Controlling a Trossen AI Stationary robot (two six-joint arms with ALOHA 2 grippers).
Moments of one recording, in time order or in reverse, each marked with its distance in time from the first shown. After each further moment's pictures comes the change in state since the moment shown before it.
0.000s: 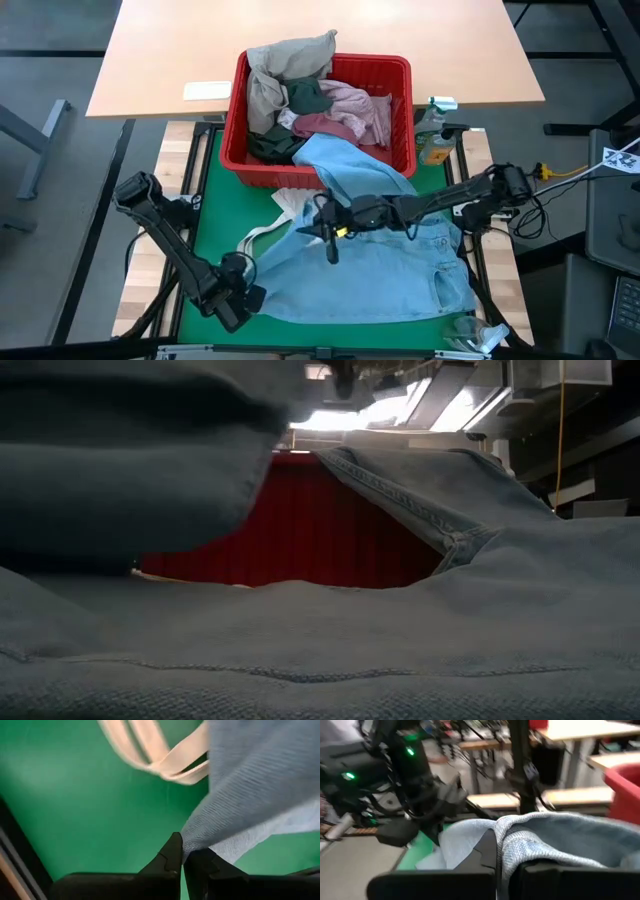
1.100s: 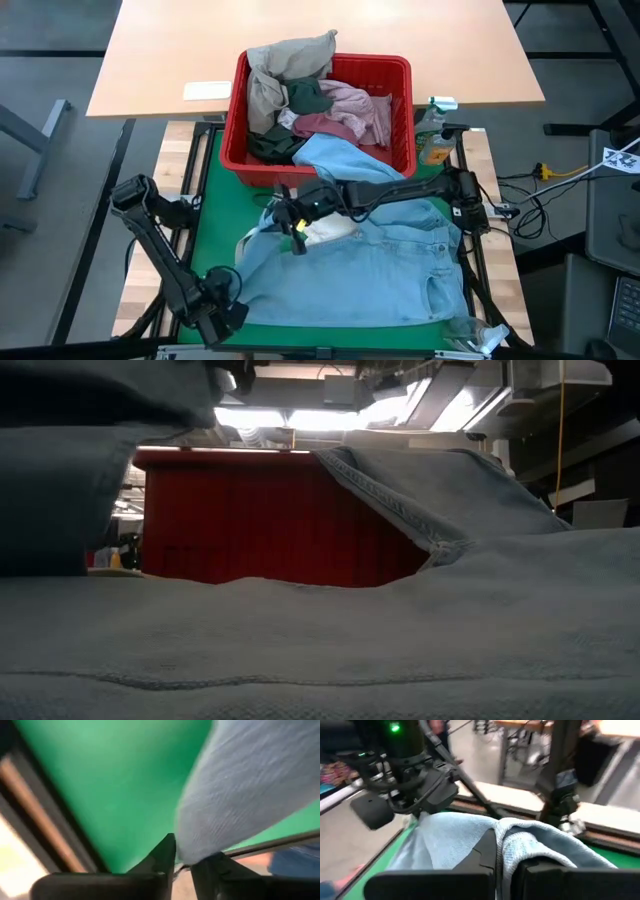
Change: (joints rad) left arm -0.107 0.002 -0.001 0.036 0.135 -0.045; right arm -0.099 0.363 0.573 -0.367 -0.323 -0.226
